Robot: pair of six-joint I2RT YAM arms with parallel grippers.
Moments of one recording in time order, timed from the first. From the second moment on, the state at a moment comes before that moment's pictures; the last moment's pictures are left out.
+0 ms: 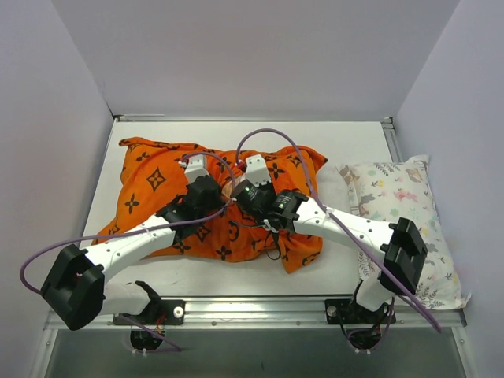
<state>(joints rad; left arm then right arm) -0.72 1.28 0.78 -0.06 -0.50 -0.74 1.05 1.58 1.29 -0.60 0.74 0.41</state>
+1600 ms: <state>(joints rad) -0.71 1.37 1.31 -0.57 -0.39 -0.40 0.41 1.23 0.51 0.21 -0.19 0.76</state>
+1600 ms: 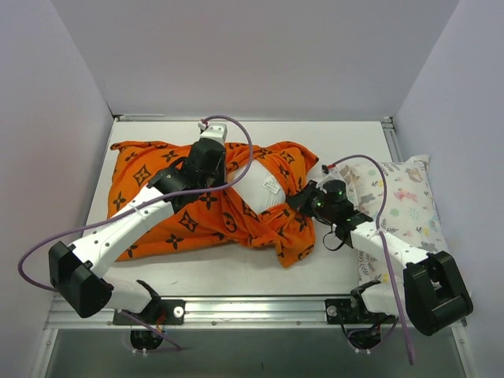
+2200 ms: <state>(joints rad) -0.78 1.44 1.40 -0.61 -0.37 -0.35 0.43 1.19 0.52 0.15 -0.17 0.76</state>
